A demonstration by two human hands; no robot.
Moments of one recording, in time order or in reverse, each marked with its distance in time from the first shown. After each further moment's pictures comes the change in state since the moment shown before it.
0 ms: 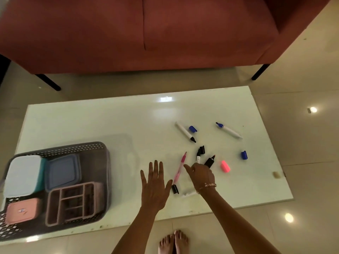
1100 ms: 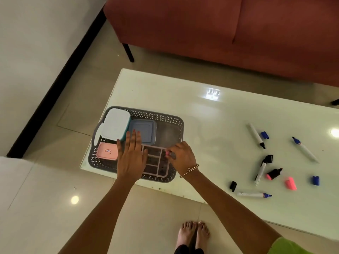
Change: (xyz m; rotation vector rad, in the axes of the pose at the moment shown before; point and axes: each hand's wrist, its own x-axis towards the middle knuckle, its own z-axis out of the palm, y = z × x) left_hand -0.096 -0.245 -0.084 -0.009 0.269 -0.383; right_hand -0.076 -0.243 0.092 0.100 -0.033 -0.788
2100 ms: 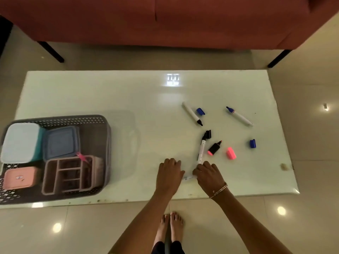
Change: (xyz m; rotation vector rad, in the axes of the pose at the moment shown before) left_hand -0.052 0.291 0.116 -0.078 -0.256 0.476; right_hand -0.183 0.244 -0.082 -0.606 -0.176 0.106
